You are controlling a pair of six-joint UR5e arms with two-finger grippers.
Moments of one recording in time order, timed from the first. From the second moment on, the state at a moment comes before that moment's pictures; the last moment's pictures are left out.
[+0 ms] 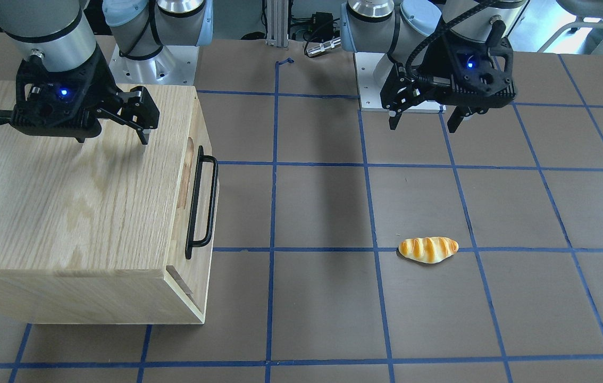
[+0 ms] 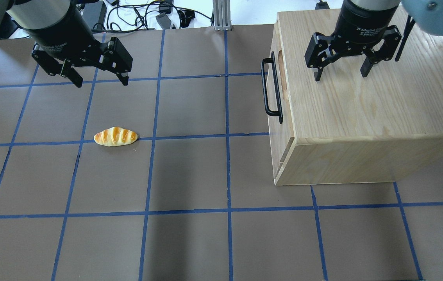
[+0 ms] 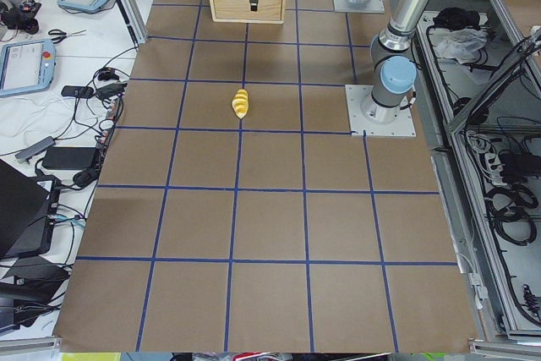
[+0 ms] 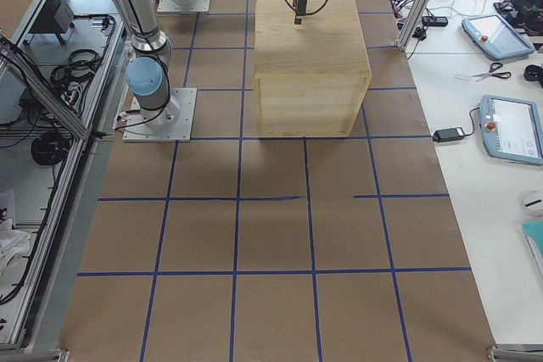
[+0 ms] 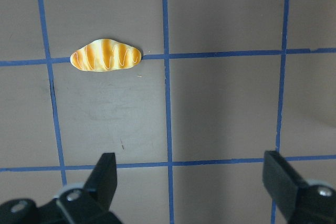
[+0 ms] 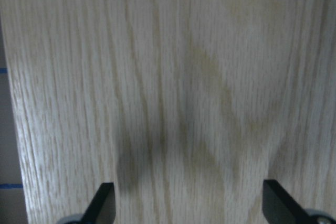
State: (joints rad) left arm -1.59 -1.57 -1.48 -1.62 1.56 0.00; right arm 1.60 -1.49 1.43 -1.47 -1.61 0.02
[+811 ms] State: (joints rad) left arm -1.59 -1.57 -1.47 -1.62 1.55 0.00; right arm 1.60 -1.49 1.43 -1.47 -1.61 0.02
